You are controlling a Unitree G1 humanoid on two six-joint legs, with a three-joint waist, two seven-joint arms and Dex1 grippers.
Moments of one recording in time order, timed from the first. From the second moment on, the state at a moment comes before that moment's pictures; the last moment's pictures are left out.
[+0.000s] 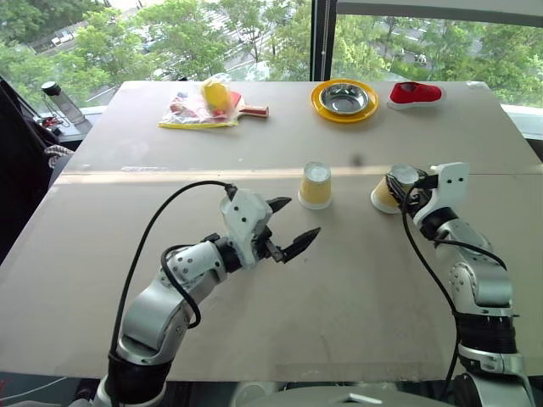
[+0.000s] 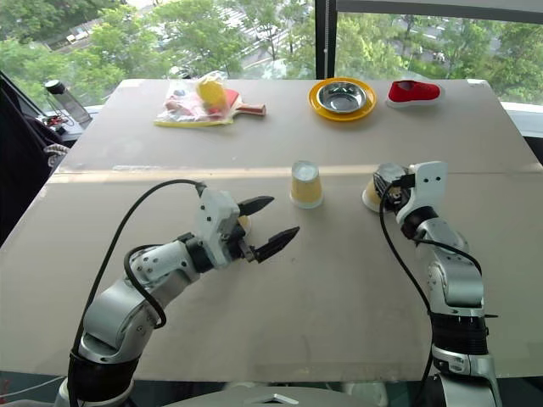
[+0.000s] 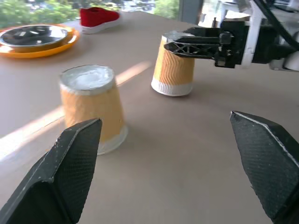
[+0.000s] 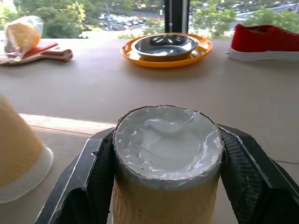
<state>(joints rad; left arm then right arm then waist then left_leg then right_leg) -0.09 0.46 -0.06 -0.64 -0.43 0.58 -0.53 -0.28 -0.27 -0.12 -0.17 0.30 0.42 0.30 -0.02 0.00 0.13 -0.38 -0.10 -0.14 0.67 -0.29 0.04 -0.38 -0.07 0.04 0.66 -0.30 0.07</state>
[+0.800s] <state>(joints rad) 0.00 0.43 -0.05 -0.74 -0.39 0.59 -0.39 -0.39 -0.23 0.04 -0.01 0.22 0.29 0.43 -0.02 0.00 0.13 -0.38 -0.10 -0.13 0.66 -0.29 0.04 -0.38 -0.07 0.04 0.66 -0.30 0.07</state>
